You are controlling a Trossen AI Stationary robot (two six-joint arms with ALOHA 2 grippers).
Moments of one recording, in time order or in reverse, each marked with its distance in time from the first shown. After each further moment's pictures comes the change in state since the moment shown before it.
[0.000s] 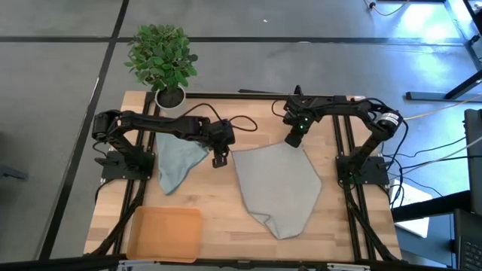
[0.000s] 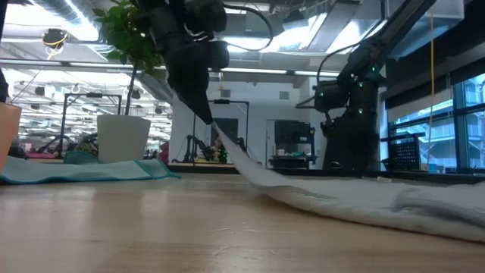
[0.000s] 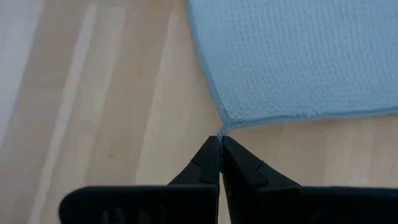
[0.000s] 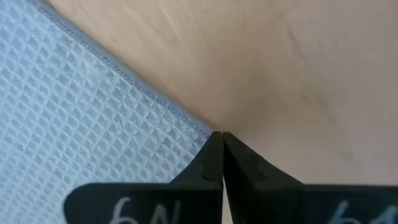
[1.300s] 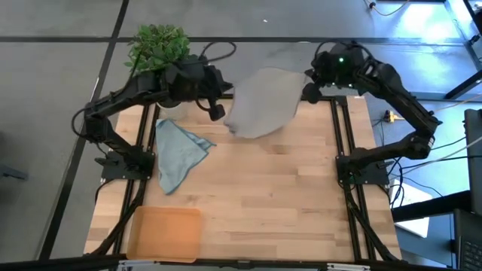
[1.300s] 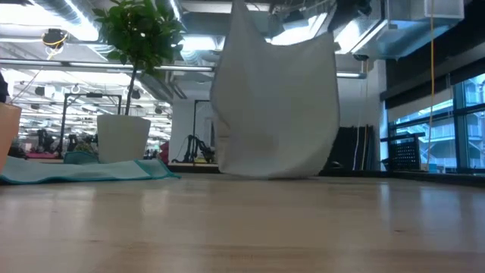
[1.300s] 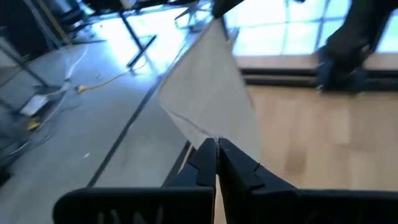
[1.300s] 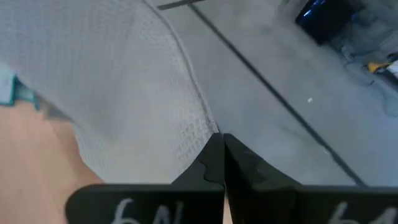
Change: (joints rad) left arm 0.073 -0.069 0.843 -0.331 -0.269 0.231; right arm 0.048 -0.377 0.779 -0.306 0.296 -0.091
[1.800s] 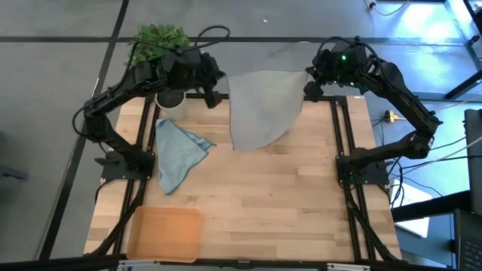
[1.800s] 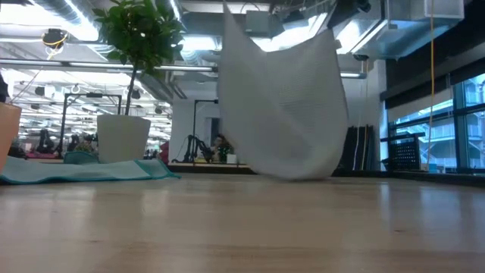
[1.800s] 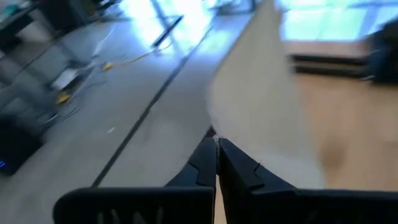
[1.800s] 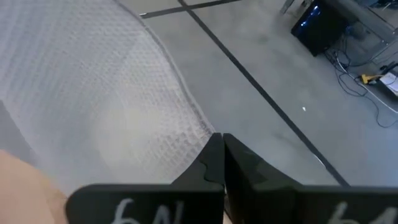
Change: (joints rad) left arm 0.121 0.012 0.029 -0.071 -0.055 0.002; right arm -0.001 0.009 0.030 -0.004 0.016 -0.038
